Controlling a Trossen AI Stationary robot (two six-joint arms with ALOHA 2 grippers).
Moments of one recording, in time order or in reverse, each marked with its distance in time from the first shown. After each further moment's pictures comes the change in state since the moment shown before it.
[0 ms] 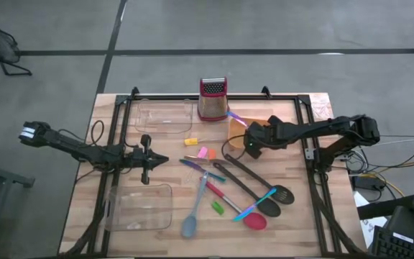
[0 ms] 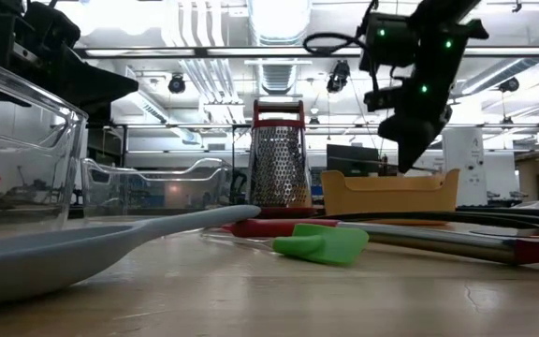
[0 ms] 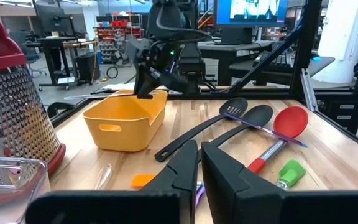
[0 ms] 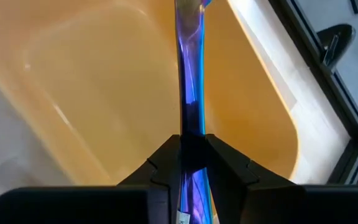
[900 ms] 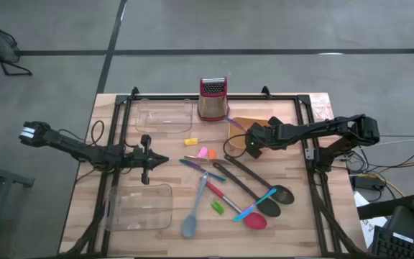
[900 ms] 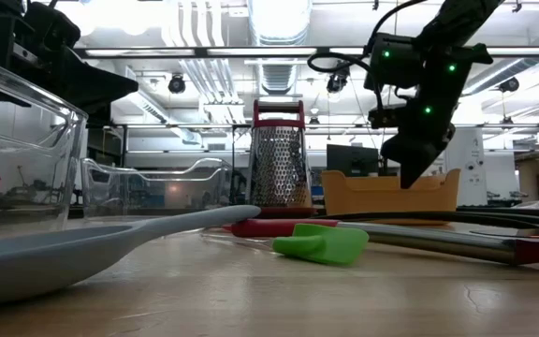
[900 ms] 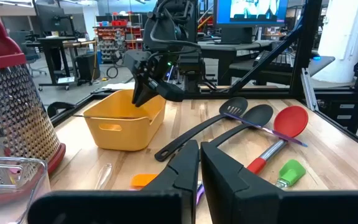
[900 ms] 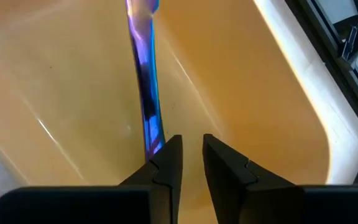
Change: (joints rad) left arm 0.000 0.000 0.000 -0.001 0.000 0.000; right arm -0.038 0.000 -0.106 0.144 -0.005 -0.042
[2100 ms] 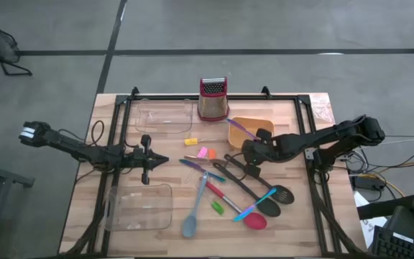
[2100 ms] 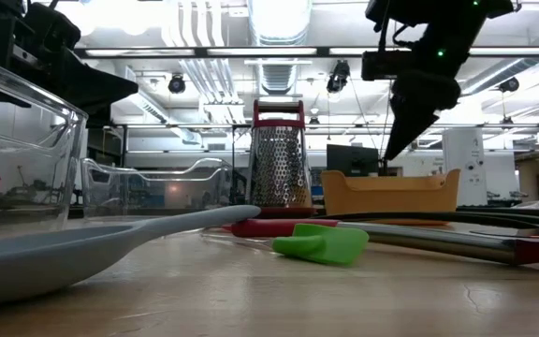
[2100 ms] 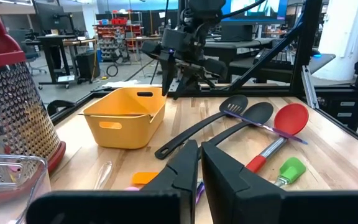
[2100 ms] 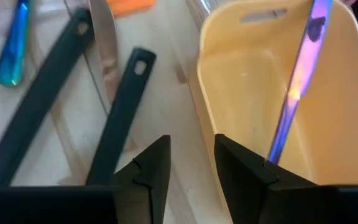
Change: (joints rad) left arm 0.000 0.000 0.000 -0.008 0.000 0.000; right arm 0.254 -0.039 0.132 -0.056 -0.158 -0.081
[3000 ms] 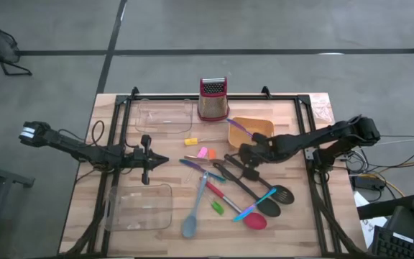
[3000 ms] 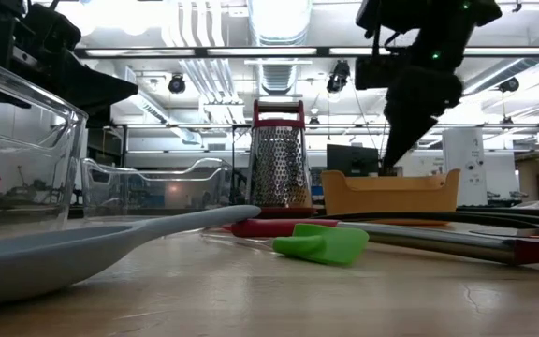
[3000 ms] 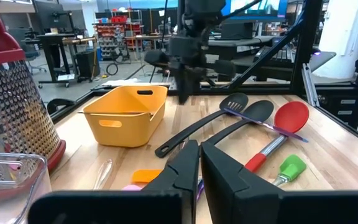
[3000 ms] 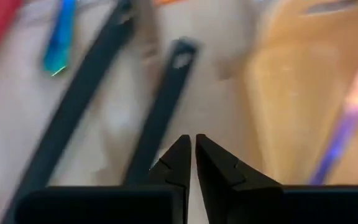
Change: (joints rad) left arm 0.000 0.003 0.000 -0.005 0.000 0.000; right arm -0.002 0.054 0.015 0.052 -0.203 -0.053
